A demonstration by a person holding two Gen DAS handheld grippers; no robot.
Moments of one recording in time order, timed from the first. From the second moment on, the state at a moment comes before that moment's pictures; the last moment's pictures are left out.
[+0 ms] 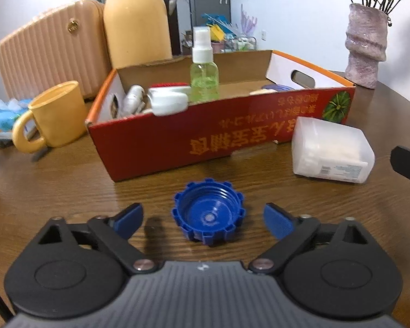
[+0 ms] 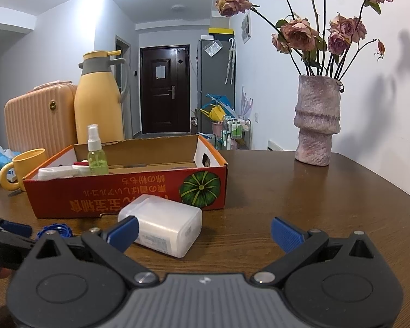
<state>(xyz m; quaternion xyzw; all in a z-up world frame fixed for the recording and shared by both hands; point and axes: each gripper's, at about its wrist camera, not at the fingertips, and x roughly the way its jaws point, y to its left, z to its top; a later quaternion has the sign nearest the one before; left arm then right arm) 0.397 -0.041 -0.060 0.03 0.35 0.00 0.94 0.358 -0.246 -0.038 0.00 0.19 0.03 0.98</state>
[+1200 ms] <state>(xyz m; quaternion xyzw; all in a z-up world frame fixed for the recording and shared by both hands) 0.376 0.018 -0.022 -0.01 0.28 0.01 0.96 0.395 -0.186 -0.049 0.04 0.24 0.00 0.97</state>
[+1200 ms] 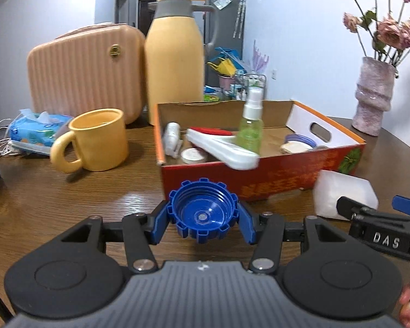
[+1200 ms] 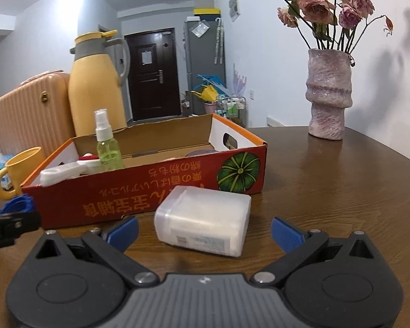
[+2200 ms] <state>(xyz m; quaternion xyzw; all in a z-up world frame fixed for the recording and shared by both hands) 0.378 0.060 -0.019 -0.02 0.27 0.04 0.96 0.471 -0.180 -0.068 0.04 0.32 -0.07 0.94</state>
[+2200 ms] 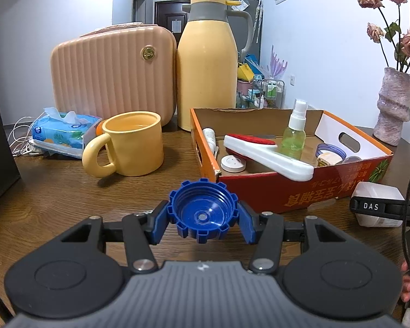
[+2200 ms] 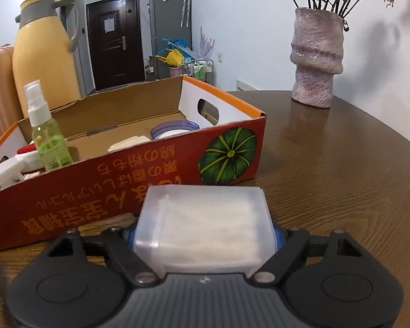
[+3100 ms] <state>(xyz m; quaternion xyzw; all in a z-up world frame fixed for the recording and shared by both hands) 0.367 0.052 -0.009 -0.02 0.23 0.07 0.97 0.413 -0.230 -0.025 0.05 0.17 0.03 0.98</state>
